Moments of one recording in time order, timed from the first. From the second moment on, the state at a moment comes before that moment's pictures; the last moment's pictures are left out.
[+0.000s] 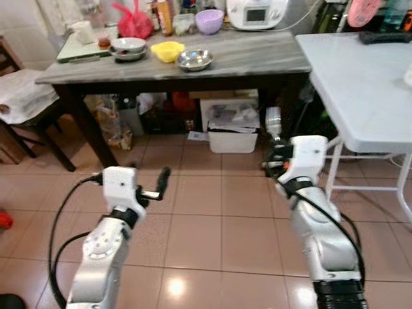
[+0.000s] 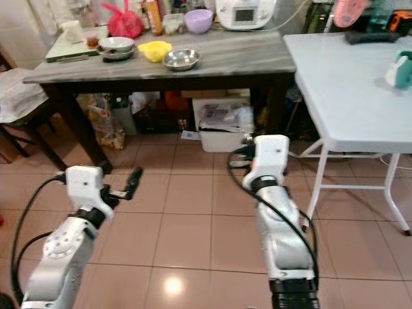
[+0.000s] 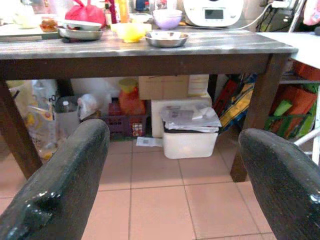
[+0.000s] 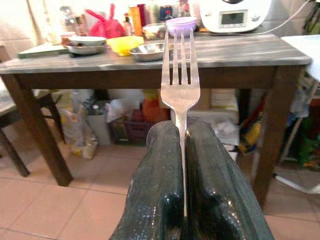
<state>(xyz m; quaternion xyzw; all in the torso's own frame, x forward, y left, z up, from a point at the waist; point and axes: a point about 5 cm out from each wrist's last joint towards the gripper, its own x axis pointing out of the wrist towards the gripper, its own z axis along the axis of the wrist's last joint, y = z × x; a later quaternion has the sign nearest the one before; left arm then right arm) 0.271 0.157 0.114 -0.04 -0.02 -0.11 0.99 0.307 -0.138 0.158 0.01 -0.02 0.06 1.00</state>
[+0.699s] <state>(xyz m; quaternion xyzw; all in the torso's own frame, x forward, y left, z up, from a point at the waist) 0.270 0.145 0.114 -0.06 -0.02 -0.14 0.99 0.307 -0.145 0.156 0.00 -0.02 0.05 1.00</state>
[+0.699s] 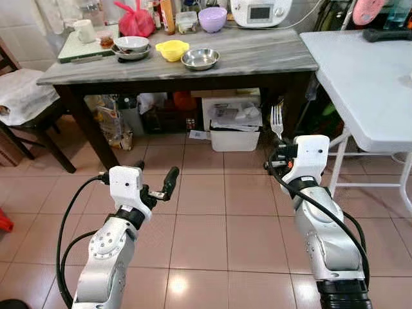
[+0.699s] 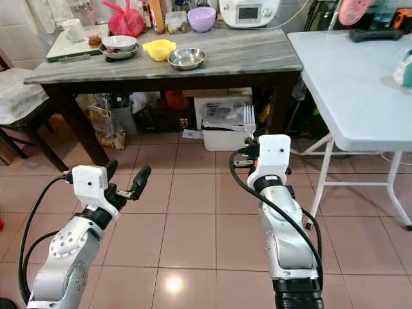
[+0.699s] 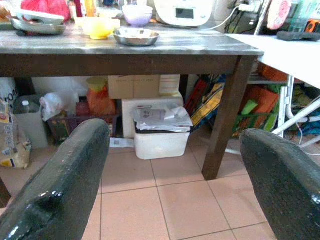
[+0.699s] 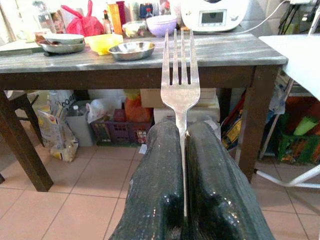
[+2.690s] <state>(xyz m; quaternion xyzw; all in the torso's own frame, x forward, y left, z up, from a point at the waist) 0.267 0.144 0.109 -0.05 0.00 -0.15 0.99 0.309 -0.136 0.155 0.01 -0.02 0.06 1.00</state>
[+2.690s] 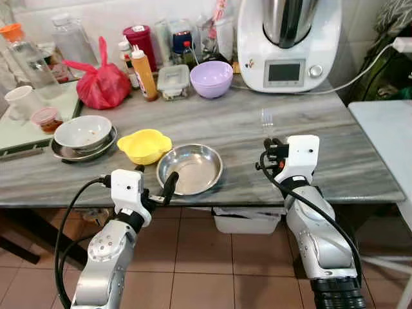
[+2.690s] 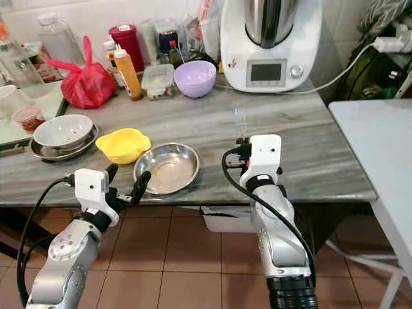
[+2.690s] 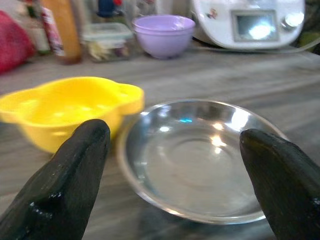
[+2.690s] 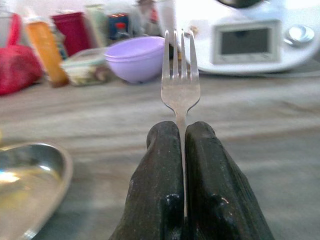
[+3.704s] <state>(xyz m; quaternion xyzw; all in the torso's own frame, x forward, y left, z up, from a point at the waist) 0.249 0.133 0.117 -0.02 0.01 -0.29 0.96 0.317 -0.124 0.128 0.04 0.04 0.07 1.00</state>
